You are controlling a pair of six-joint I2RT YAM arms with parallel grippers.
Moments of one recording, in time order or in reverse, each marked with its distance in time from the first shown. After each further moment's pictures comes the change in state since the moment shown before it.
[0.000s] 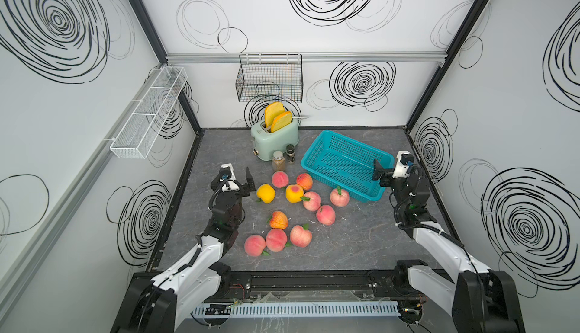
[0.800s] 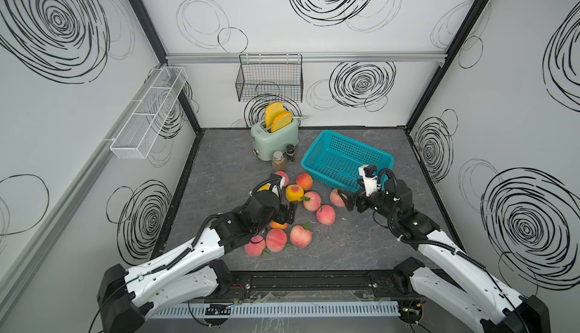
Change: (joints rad) left arm -0.578 0.081 0.391 -0.899 0.231 -0.290; right arm 0.415 -0.151 0.119 -0.610 -0.208 0.071
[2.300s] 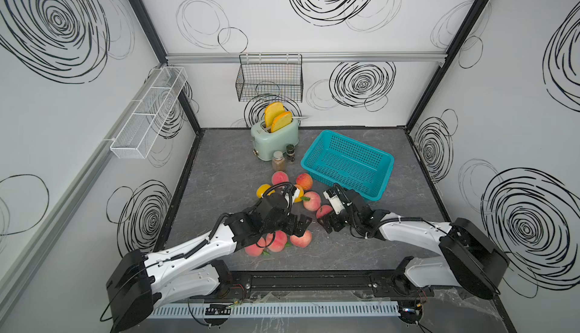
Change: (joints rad) left arm 0.014 0.085 -0.070 0.109 0.315 -0.062; right arm 0.247 0.528 -0.043 0.163 0.080 0.073
